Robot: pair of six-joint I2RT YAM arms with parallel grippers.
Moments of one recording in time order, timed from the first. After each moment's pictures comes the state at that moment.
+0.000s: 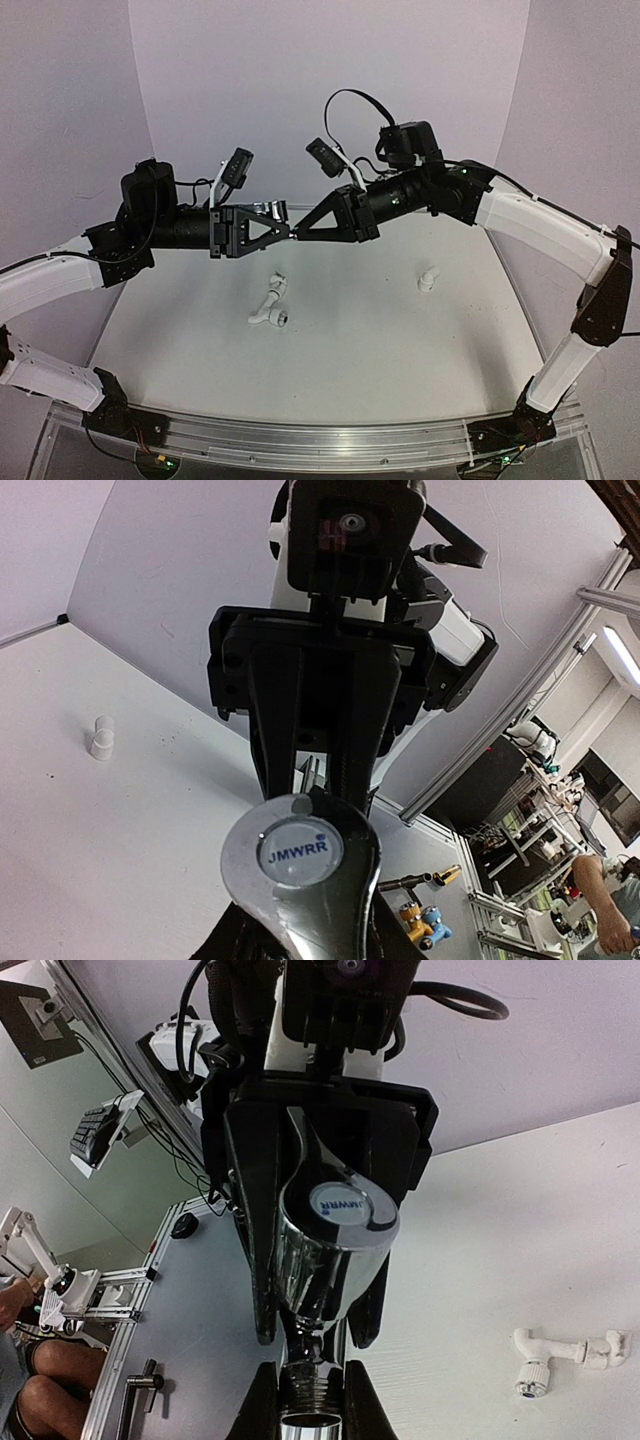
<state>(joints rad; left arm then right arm) -0.81 1.17 1.01 0.14 0.74 -0.52 0.85 1.68 1.69 -0.46 -0.93 0.06</state>
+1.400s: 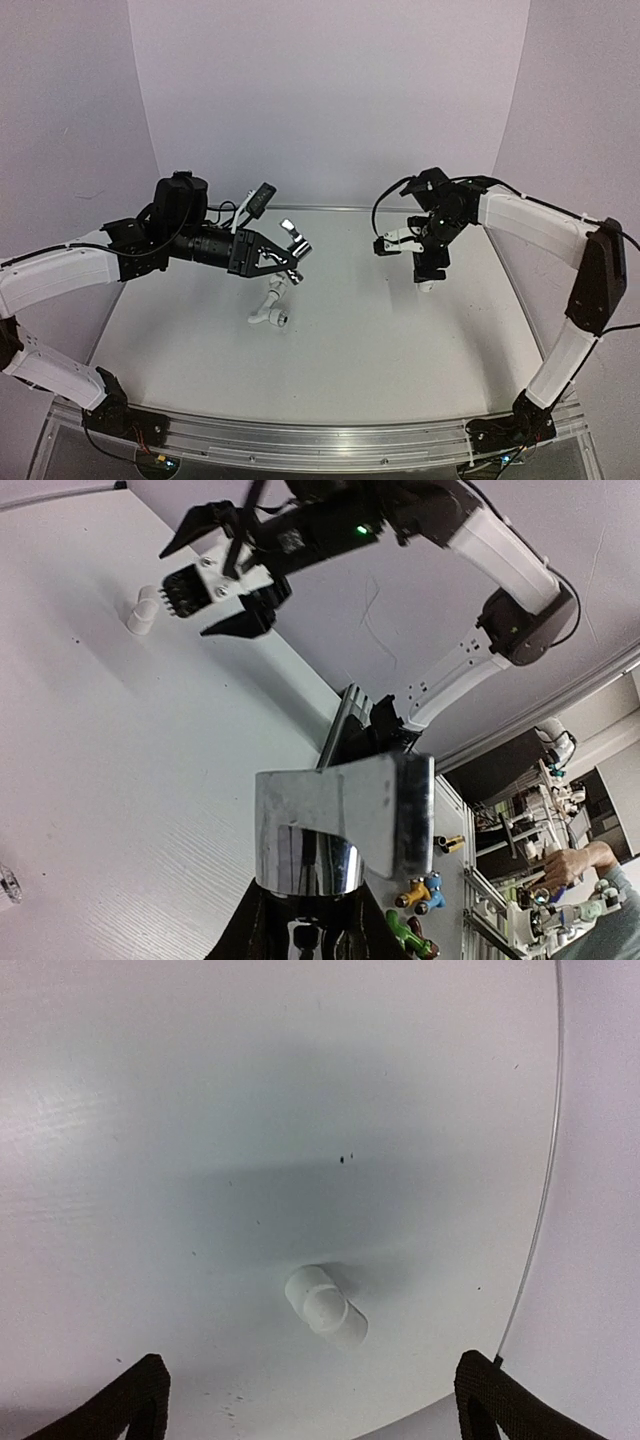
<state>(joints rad) -0.80 1.26 1.04 -0.12 0.70 -0.52 0.57 1.69 1.50 -0.92 0.09 -1.06</state>
